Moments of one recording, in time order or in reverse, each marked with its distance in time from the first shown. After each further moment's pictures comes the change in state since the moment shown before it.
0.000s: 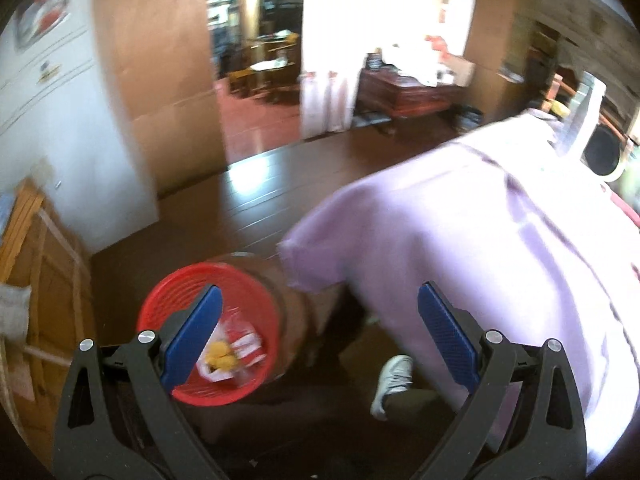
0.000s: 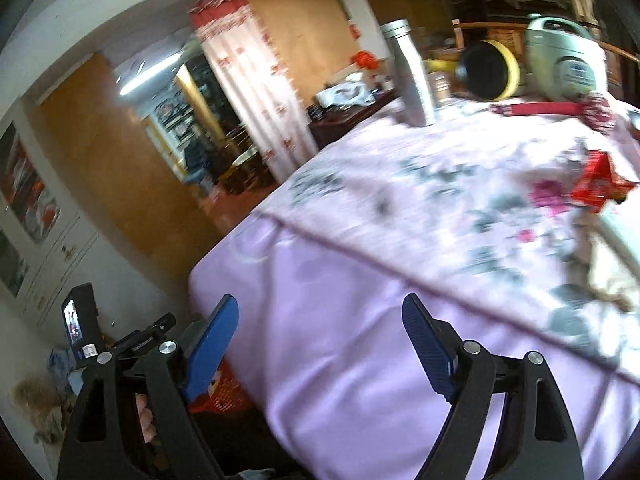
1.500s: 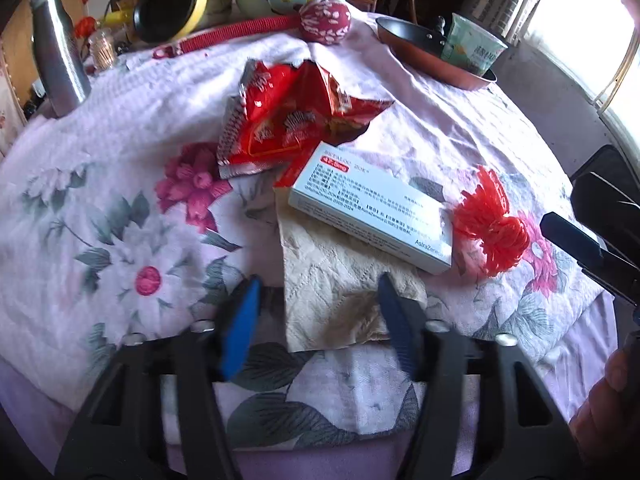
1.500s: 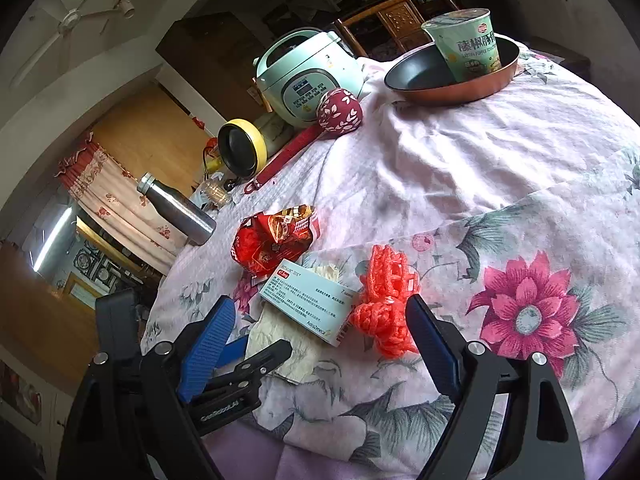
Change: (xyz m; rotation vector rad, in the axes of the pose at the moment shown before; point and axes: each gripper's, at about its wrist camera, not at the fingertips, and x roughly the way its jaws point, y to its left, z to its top) left arm -0.020 -0.476 -0.089 0.808 0.278 -0.697; right arm -0.122 -0.279 -0.007 0.505 -0.219 -0.223
